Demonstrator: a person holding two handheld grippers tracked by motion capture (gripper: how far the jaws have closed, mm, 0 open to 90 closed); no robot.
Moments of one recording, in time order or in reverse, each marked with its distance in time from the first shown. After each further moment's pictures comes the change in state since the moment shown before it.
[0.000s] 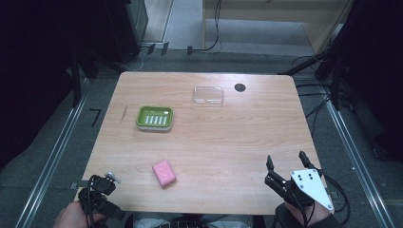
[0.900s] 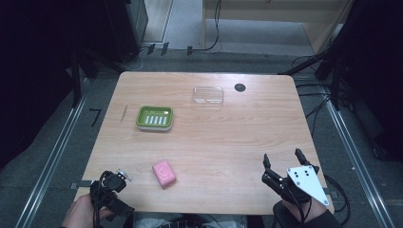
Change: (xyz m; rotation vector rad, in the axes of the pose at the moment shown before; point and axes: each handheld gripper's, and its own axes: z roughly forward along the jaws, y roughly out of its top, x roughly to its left) left arm -0.019 0.019 0.000 -0.066 0.045 0.132; right arm 0.004 0.002 0.007 0.000 0.026 -0.002
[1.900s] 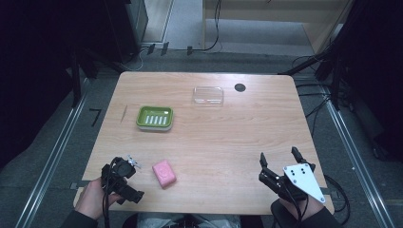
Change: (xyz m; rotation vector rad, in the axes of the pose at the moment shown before) left arm 0.001 0.038 -0.004 -0.126 0.046 0.084; right arm 0.005 0.002 0.005 -0.001 0.022 -0.010
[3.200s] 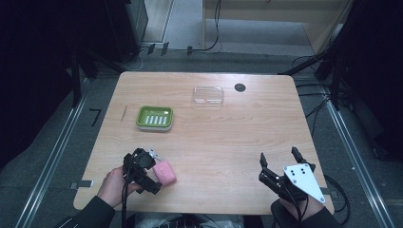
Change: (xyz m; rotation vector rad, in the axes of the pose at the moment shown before) left arm -0.022 0.050 0.013 -0.069 -0.015 0.121; right arm 0.000 0.000 0.000 0.001 -0.001 0.001
